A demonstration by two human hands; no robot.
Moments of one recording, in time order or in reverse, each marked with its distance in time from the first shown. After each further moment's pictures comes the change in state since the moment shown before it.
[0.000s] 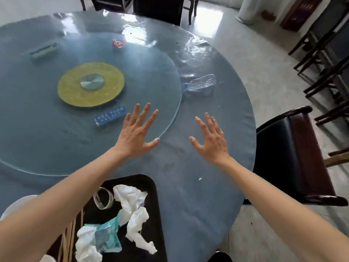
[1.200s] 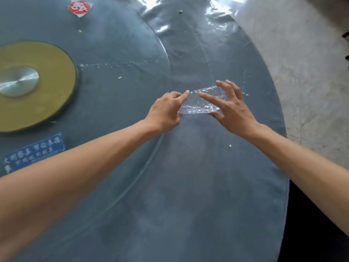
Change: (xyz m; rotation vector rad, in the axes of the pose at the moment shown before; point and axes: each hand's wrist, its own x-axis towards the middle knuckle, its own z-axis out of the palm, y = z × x) left_hand 0.386 0.021 0.145 -0.214 -0.141 -0.100; right_hand 0.371 0.178 0.034 -0.105 -0.142 -0.390
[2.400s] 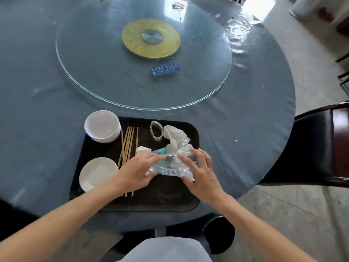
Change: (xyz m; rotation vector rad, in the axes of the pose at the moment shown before) left_hand -0.740 -0.087 -0.045 -0.195 -0.029 0.069; right_hand -0.457 -0.560 0.076 0.269 -0.038 -0.031
